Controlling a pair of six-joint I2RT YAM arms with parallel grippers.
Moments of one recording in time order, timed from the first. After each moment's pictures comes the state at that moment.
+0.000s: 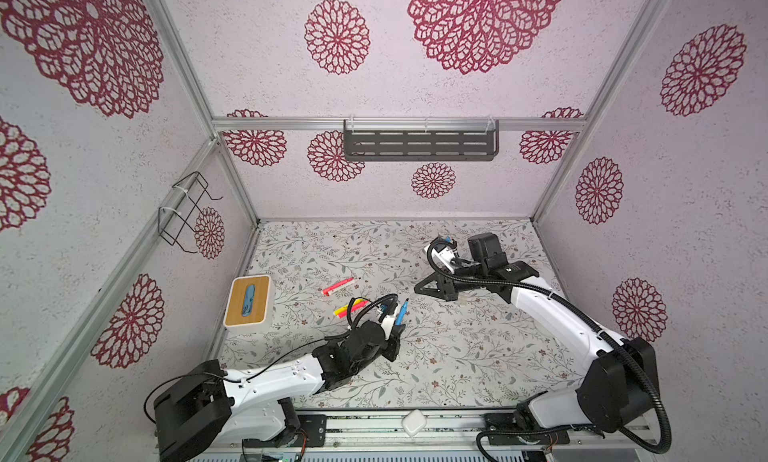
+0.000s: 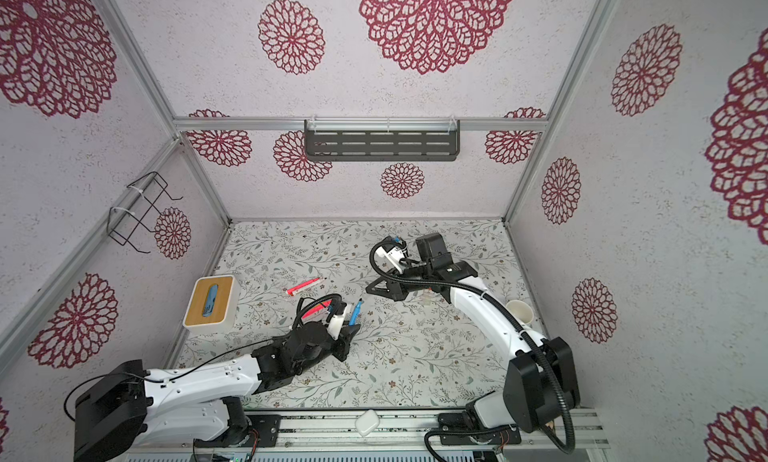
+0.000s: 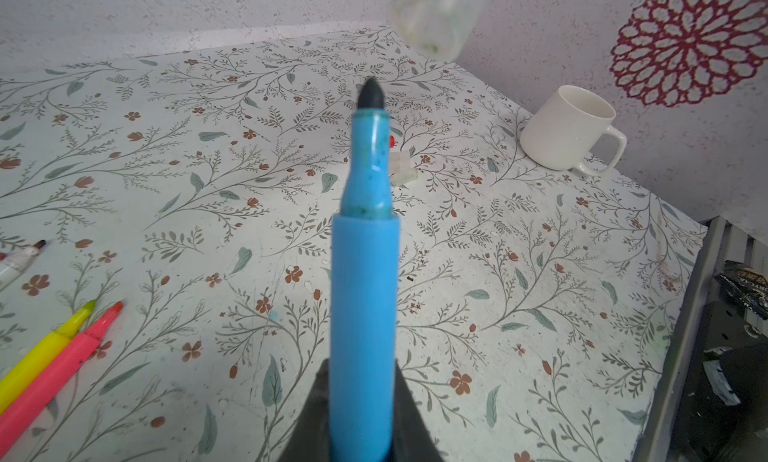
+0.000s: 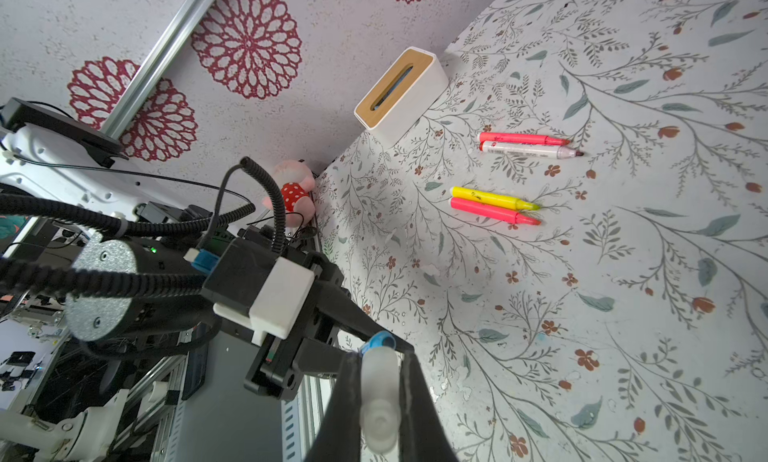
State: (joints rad) left arm -1.04 1.22 0.51 0.25 -0.28 -0.33; right arm 0.45 1.42 1.17 -0.51 -0.98 0.02
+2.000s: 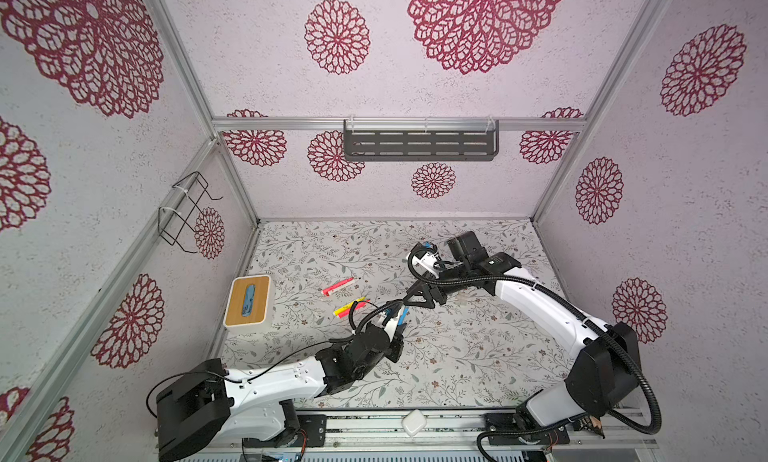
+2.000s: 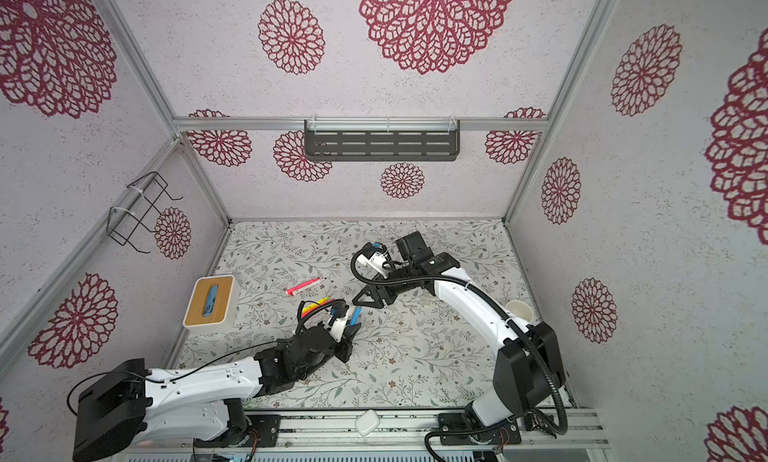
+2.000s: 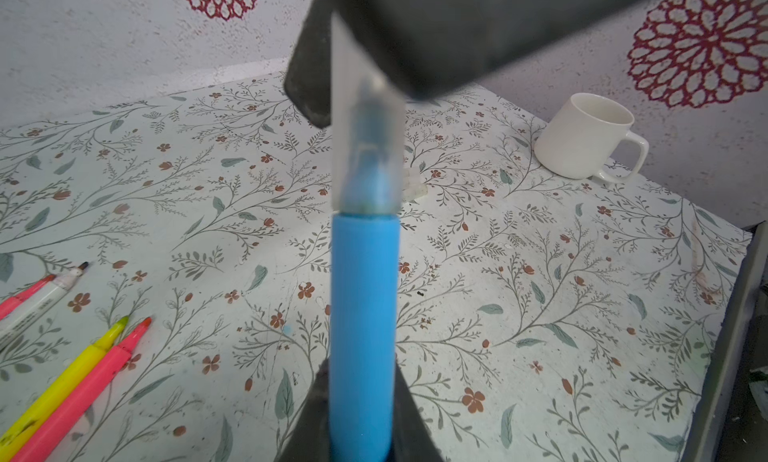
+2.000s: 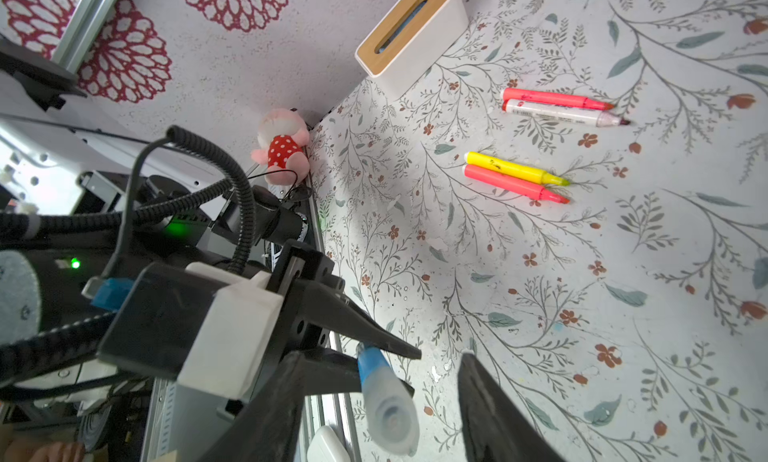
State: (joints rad) left arm -1.10 1.23 0.52 0.27 -0.41 -0.30; right arm 0.55 1.51 1.31 -0.69 -0.87 -0.10
